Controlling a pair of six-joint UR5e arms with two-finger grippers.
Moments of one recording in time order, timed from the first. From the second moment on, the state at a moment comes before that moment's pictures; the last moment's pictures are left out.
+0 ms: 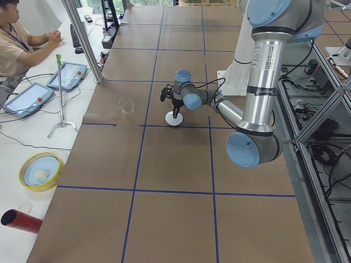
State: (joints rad) left arm -0.62 -1.70 -1.89 -1.92 -1.89 -0.96; right arm 1.57 -1.68 1.66 -1.57 2.29 0.01
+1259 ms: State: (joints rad) left arm -0.68 -1.84 -2.03 -1.92 -1.77 -1.43; right arm 1.57 -1.68 1.66 -1.57 2.29 0.01
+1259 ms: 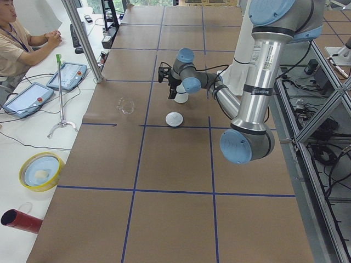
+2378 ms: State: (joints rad) left arm -0.72 -2.03 -1.47 -2.50 -1.48 -2.07; right arm 1.57 -1.68 1.66 -1.57 2.29 0.01
